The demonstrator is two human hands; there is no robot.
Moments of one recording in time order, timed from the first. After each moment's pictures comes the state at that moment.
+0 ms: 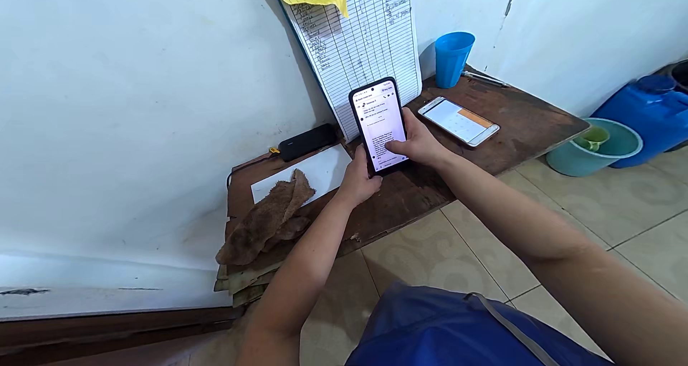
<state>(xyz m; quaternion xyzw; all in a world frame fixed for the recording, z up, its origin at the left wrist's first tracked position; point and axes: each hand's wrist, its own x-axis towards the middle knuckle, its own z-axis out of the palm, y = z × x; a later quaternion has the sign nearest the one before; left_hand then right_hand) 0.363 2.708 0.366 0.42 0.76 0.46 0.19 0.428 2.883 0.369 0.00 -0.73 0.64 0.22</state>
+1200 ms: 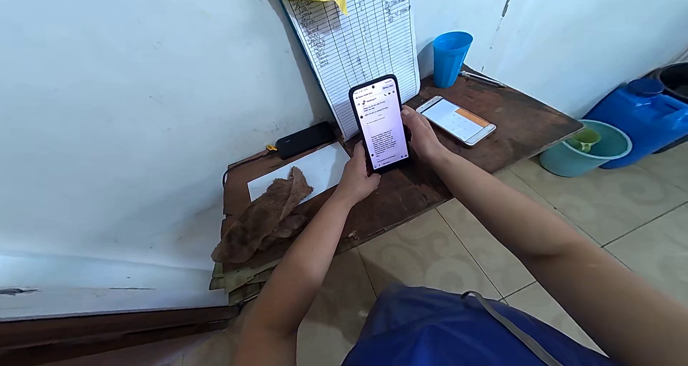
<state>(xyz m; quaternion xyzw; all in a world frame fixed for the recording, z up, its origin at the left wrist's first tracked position) 0.366 2.708 0.368 0.42 0.78 0.43 0.17 0.425 2.883 0.366 -0.02 -0.70 0.65 0.29</state>
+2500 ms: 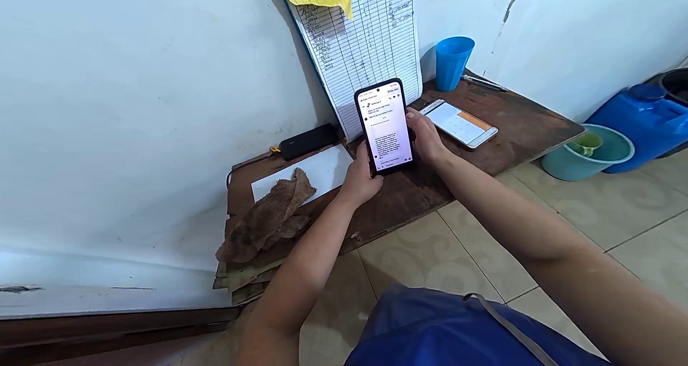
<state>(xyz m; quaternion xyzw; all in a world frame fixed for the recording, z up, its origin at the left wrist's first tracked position) 0.366 2.710 0.366 0.42 0.78 0.44 0.15 0.423 2.887 0.361 0.00 -0.70 0.64 0.32</state>
